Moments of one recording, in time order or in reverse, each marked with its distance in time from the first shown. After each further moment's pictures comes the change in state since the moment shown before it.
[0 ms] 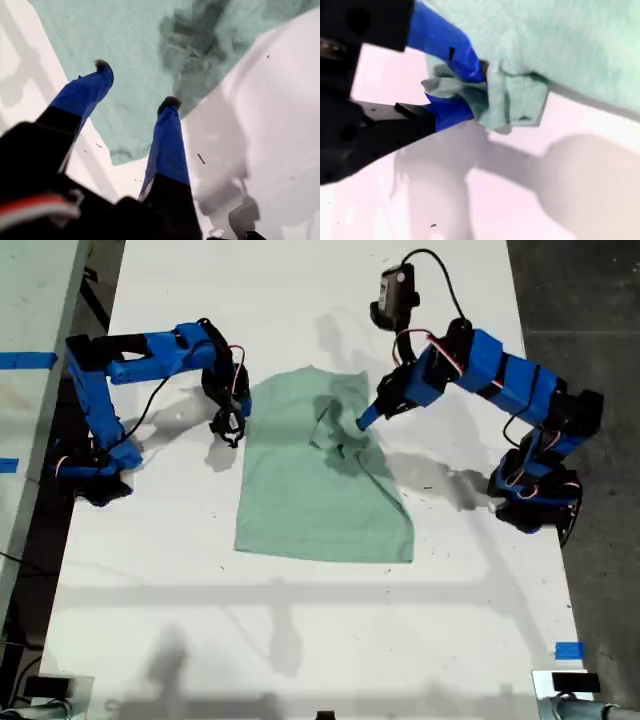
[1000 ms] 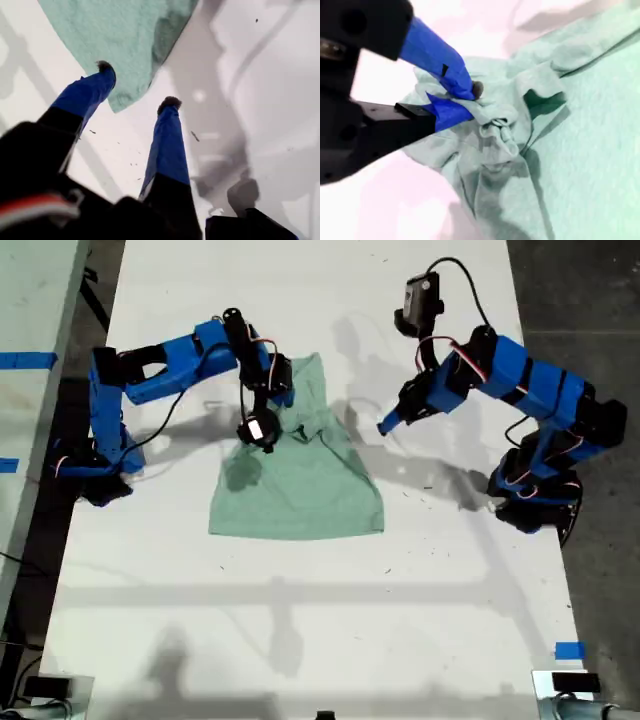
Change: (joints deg) arm 0 17.3 -10.8 -41.8 9.1 -5.9; arm 1 1.5 13.6 17.0 -1.8 1.6
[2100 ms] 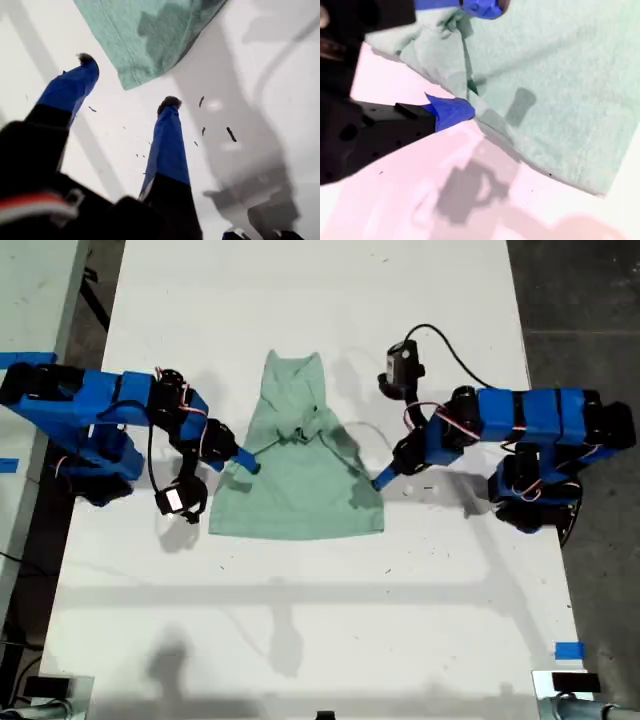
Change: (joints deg) arm 0 25.8 51.5 61.7 -3.7 -26.5; arm 1 -16.8 4.0 25.8 -18.4 8.7
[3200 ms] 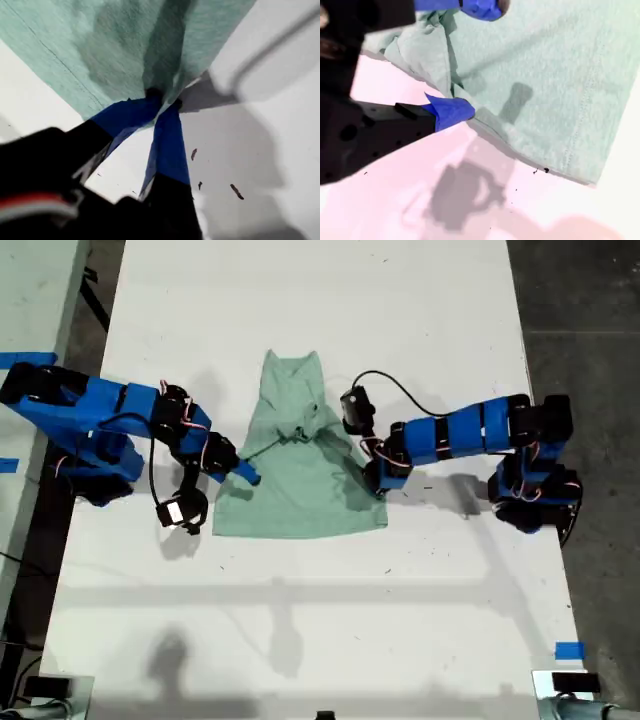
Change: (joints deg) arm 0 1.9 -0.9 2.9 -4.6 -1.5; arm 1 0.2 -33.4 -10.8 -9.8 1.4
